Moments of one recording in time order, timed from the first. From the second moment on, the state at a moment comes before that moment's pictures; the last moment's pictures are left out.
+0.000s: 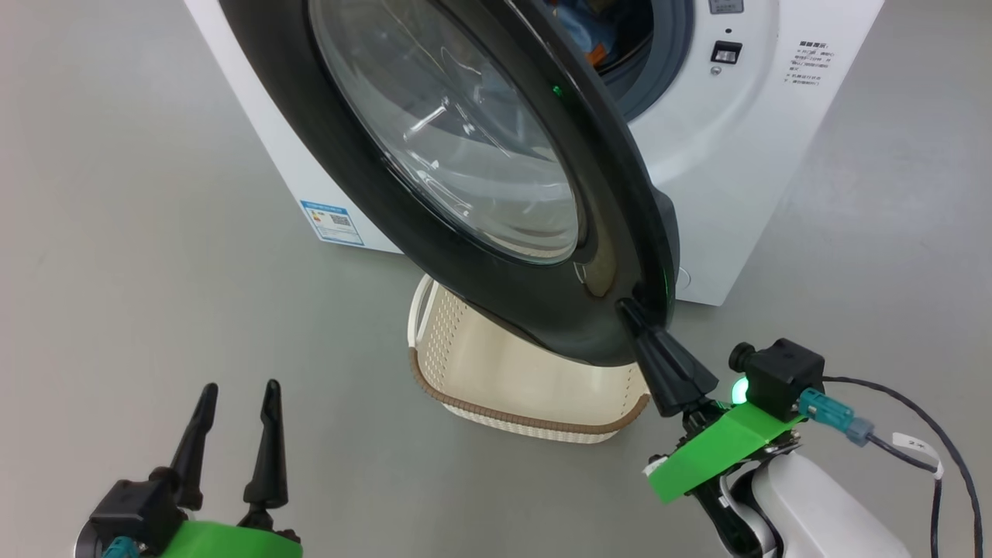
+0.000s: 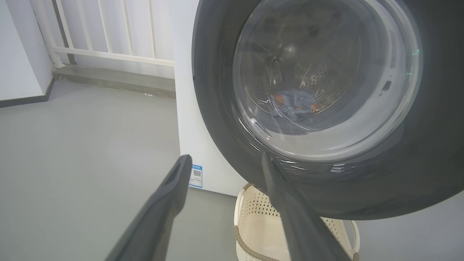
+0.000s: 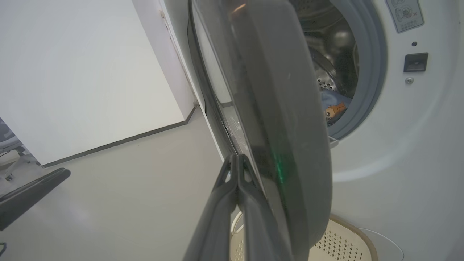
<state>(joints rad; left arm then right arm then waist) -0.10 0.07 -0.02 0.24 -0.28 -0.13 -0.26 -0.33 -0.15 0.47 0.28 0.49 0.13 -0.26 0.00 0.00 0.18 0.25</state>
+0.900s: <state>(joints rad) -0.19 0.04 -0.07 0.18 -0.31 -0.13 -0.26 -0.52 -0.18 0.24 0.32 0.49 0.13 -0.26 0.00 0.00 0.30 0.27</state>
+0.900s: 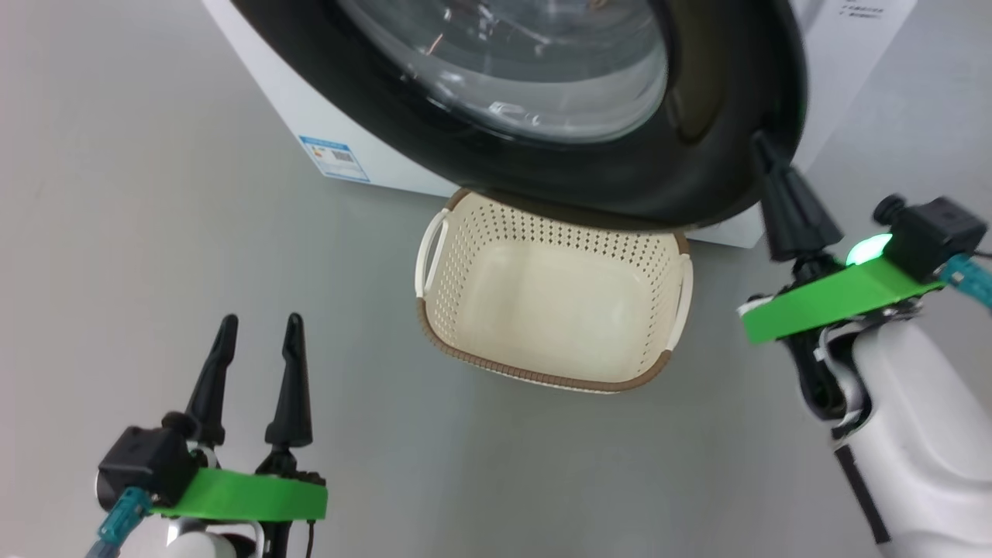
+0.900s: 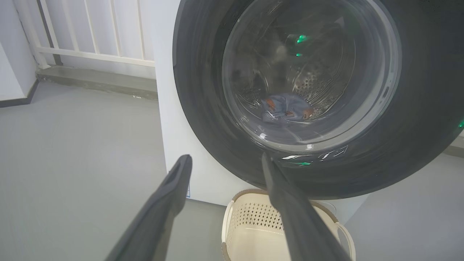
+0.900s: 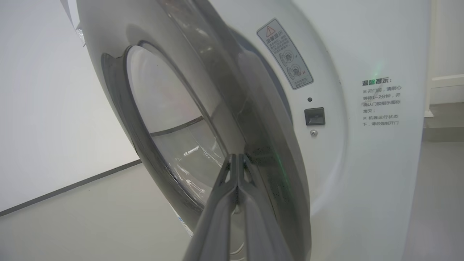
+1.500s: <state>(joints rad) -0.29 0.04 -0.12 0.16 -0.34 -0.13 -0.26 -0.73 -0.22 0.09 0.37 0.46 0.13 -0.26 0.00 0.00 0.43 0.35</state>
